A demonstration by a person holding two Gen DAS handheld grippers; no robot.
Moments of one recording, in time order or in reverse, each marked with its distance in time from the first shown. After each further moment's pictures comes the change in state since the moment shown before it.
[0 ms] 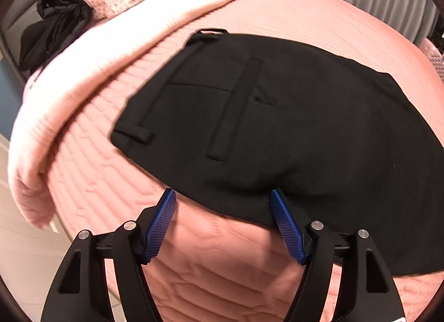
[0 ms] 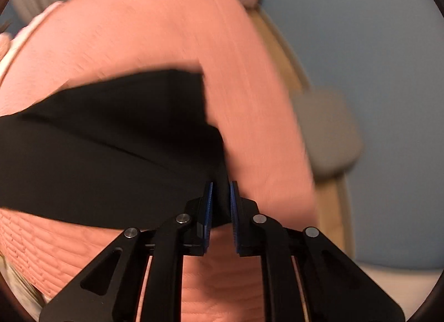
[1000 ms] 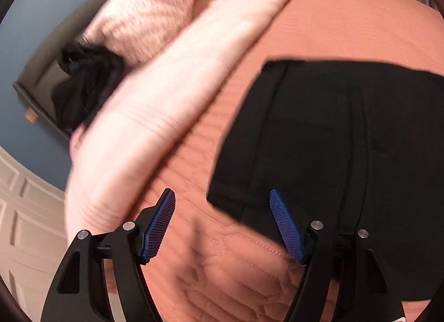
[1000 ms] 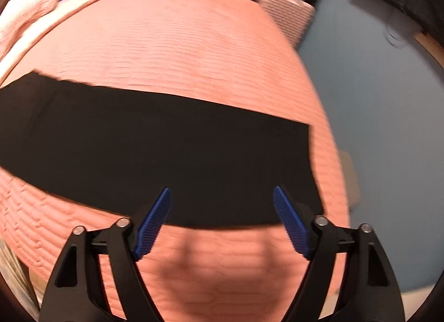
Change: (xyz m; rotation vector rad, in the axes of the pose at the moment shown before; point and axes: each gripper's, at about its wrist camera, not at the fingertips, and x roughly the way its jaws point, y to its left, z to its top) left arm 0.022 0.046 0.066 0.184 -0.139 0.349; right arm -0.084 0.156 -0.017 -0.195 -0.175 -0.052
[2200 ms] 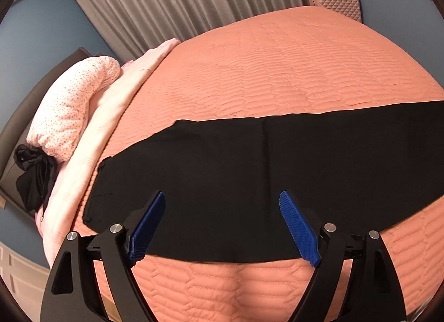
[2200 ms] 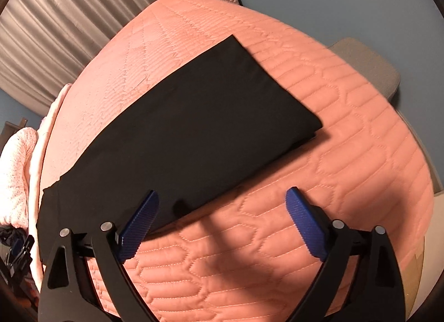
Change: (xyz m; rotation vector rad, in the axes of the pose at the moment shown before) left arm -0.293 -0.254 -0.063 0.298 -0.264 -0.347; right arm 0.092 -0.101 -0.059 0.612 0.060 0.322
